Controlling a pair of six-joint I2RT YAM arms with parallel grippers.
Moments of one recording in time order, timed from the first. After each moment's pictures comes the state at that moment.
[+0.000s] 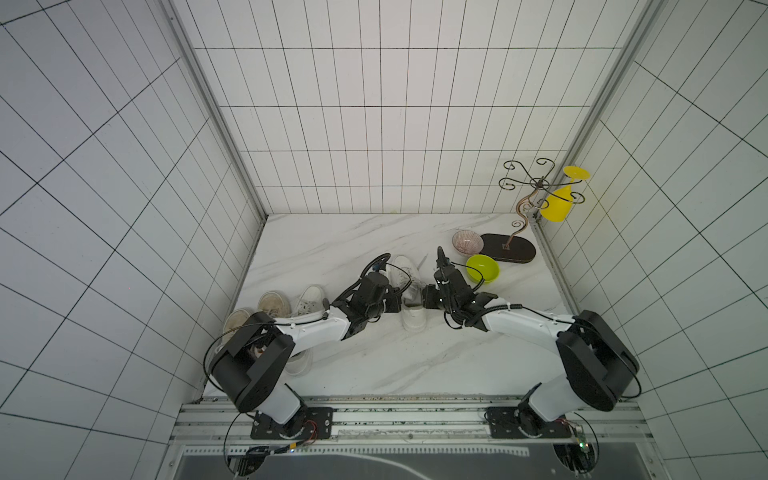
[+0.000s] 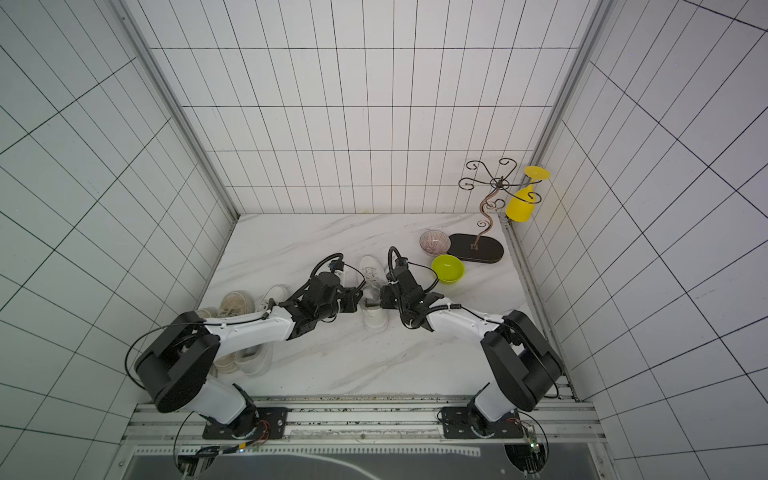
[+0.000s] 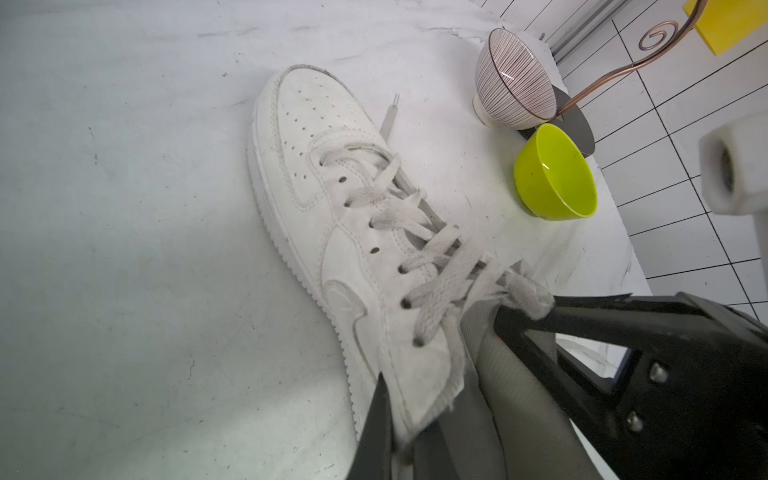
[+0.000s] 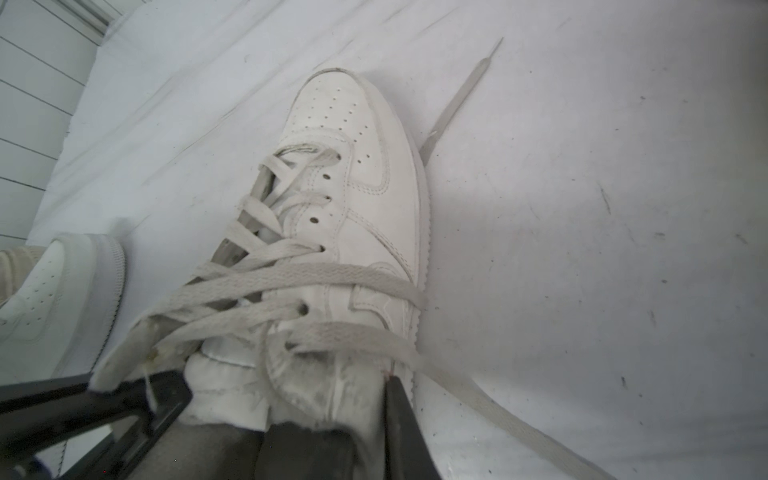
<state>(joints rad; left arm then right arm) -0.70 1.54 0.76 0.17 0.03 -0.65 0.65 1.52 0.80 -0.01 0.09 0.59</state>
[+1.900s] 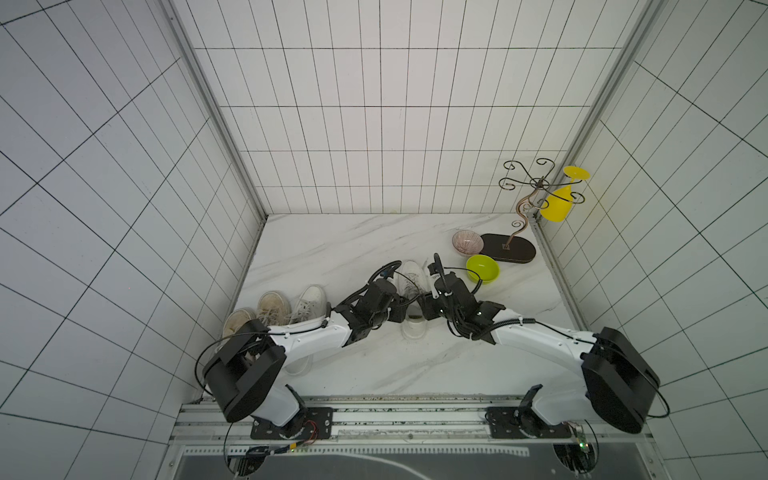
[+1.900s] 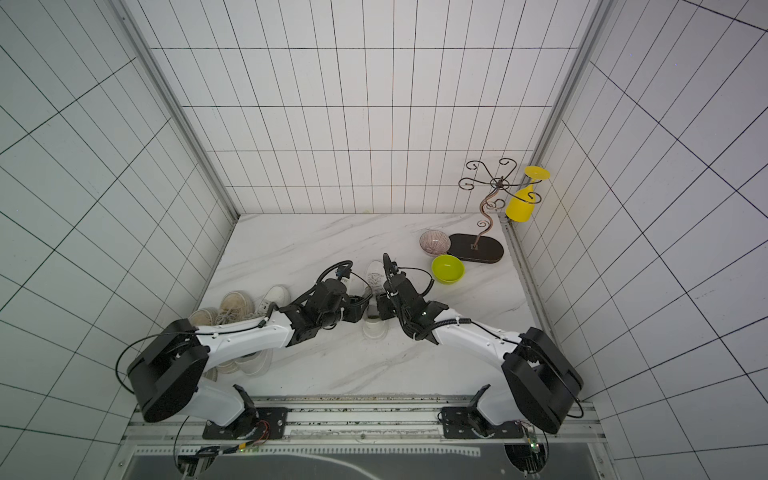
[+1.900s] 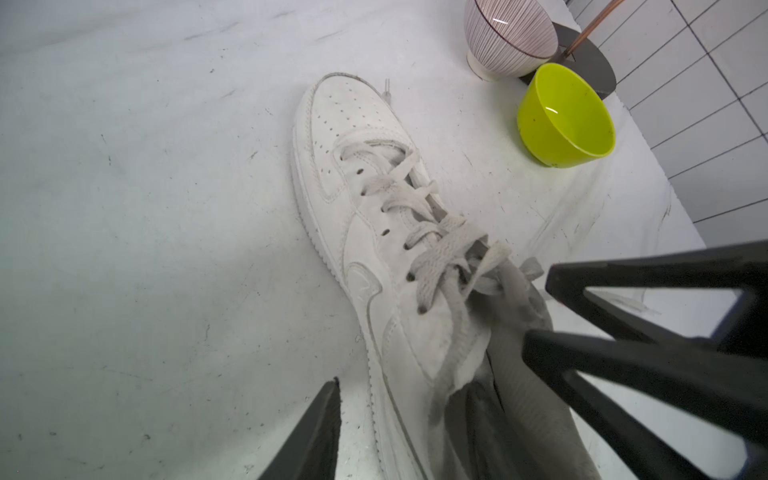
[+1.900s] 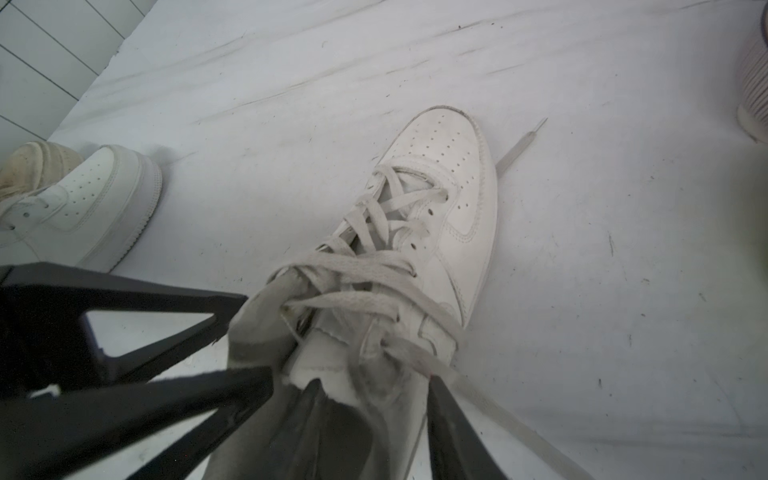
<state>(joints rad) -0.78 1.49 0.76 0.05 -0.06 -0.56 0.77 1.38 0.78 -0.08 0.12 0.39</state>
